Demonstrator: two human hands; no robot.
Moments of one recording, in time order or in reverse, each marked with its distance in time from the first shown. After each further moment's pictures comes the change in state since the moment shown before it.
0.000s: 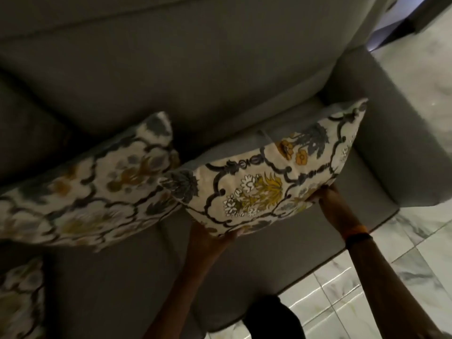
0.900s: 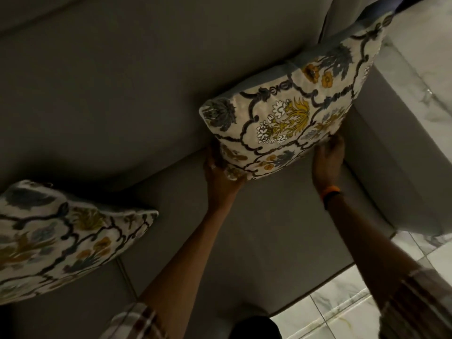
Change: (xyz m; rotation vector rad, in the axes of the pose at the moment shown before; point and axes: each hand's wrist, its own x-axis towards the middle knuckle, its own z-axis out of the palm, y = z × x) left_hand 0.221 0.059 0.185 0.122 0.179 -0.047; right_hand 0.215 -0.003 -0.104 -0.154 0.502 -0.184
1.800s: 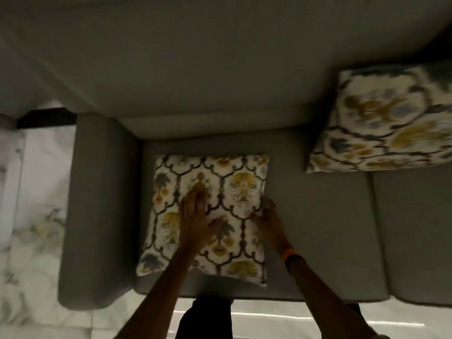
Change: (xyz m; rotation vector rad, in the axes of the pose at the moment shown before) left_hand -0.361 -0.465 -0.710 0.698 0.234 -0.100; right_hand -0.830 0.024 0.420 -0.274 -1.075 0.083
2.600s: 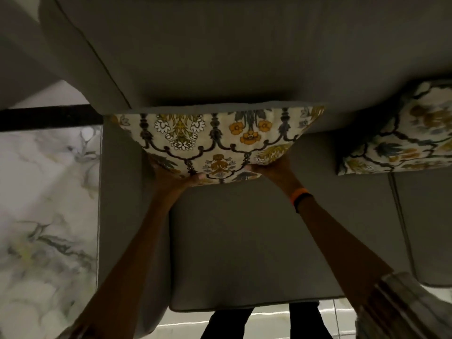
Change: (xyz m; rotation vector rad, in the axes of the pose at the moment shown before) left_hand 0.132 -0.169 -0.127 -0.808 -0.082 -0.279; right_hand 0.068 -0.173 0.087 0.002 0.099 -0.465
